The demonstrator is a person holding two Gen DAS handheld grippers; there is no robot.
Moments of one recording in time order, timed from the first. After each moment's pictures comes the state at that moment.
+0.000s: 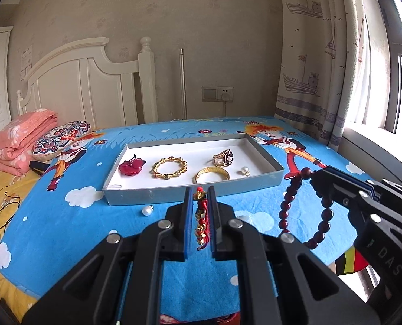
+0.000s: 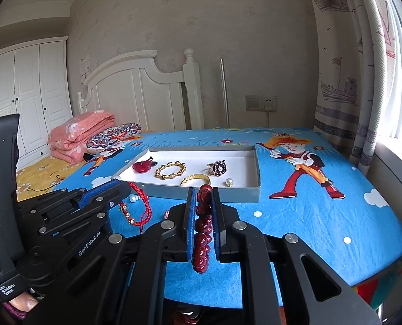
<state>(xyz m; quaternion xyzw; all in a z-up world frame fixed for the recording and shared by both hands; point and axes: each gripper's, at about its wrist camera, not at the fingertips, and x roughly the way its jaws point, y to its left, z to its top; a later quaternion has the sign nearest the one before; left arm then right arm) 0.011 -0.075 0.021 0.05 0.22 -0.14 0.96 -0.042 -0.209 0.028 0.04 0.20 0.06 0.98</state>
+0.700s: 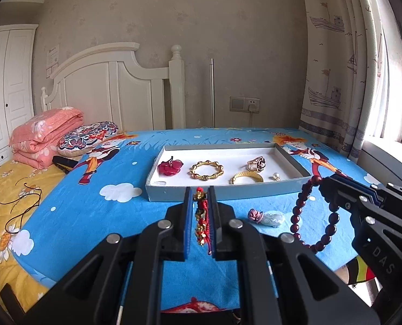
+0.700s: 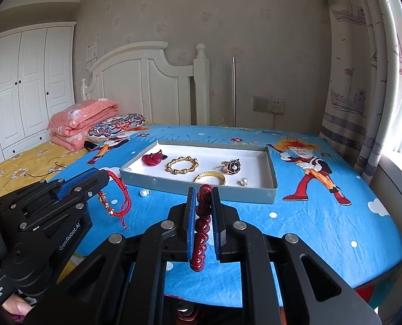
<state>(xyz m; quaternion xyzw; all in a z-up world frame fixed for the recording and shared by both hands) -0.010 -0.038 0.024 0.03 0.19 -0.07 0.98 -0.036 -0.176 0.027 0.00 0.21 0.05 0.98</state>
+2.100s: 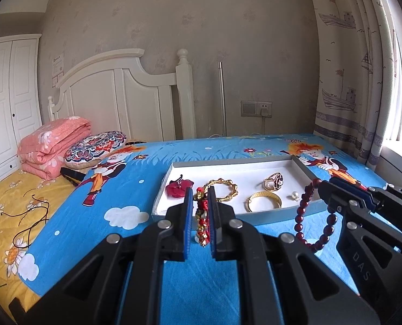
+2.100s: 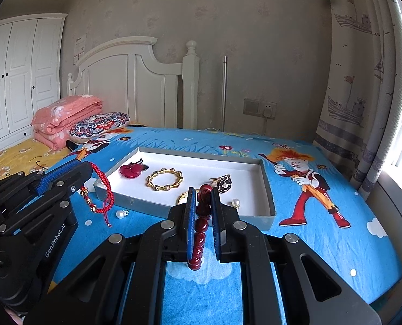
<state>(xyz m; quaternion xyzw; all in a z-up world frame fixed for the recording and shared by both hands) 0.039 -0.047 0.040 0.05 0.18 -0.05 0.98 0.026 -0.170 0.036 -0.03 0.21 0.01 0.98</state>
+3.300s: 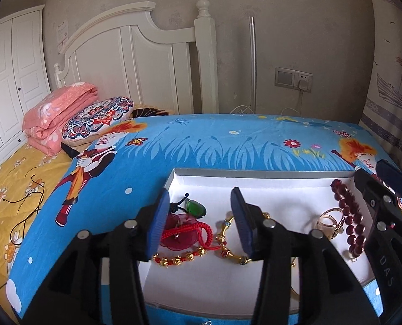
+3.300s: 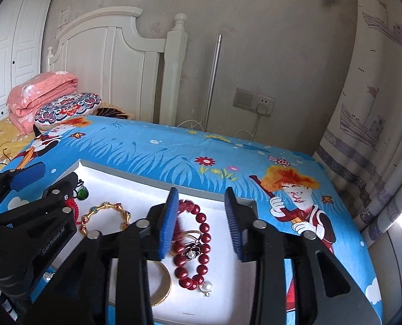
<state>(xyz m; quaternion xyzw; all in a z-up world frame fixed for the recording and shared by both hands) 0.221 -0.052 0.028 0.03 0.29 0.02 0.96 0.179 -0.184 0.039 -0.08 0.26 -0.03 0.96</state>
